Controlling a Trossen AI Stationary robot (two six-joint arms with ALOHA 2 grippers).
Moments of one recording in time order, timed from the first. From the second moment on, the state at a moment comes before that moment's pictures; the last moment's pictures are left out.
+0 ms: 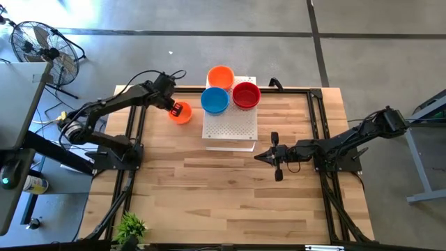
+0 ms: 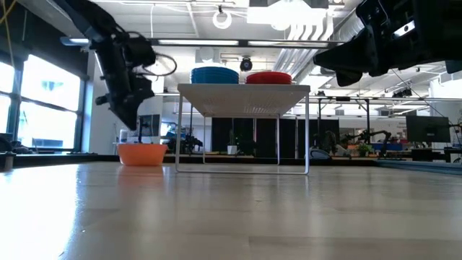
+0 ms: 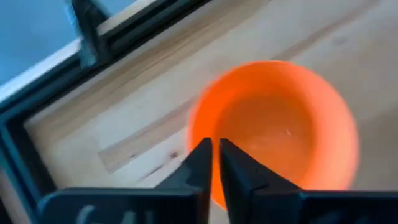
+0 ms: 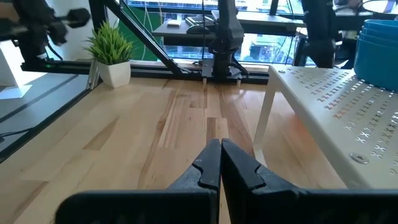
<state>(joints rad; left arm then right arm) 0.83 1.30 0.85 -0.60 -0.12 -0.12 0.22 1.15 0.24 0.79 0.18 0.00</state>
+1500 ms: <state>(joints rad) 0.55 1.51 0.85 -0.58 -0.14 0.29 0.22 1.15 0.24 0.72 0.20 0.03</state>
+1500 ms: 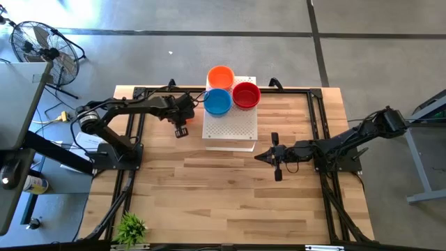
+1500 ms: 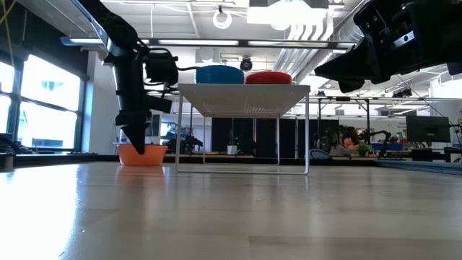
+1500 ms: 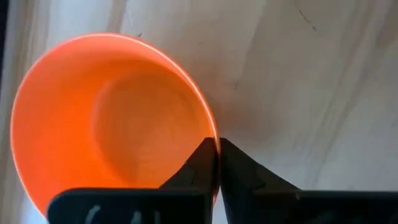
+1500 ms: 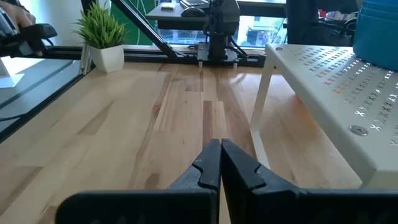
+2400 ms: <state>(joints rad) 0.64 1.41 1.62 -0.91 -0.17 0.47 0.22 1.15 0.24 0.70 0.20 0.08</state>
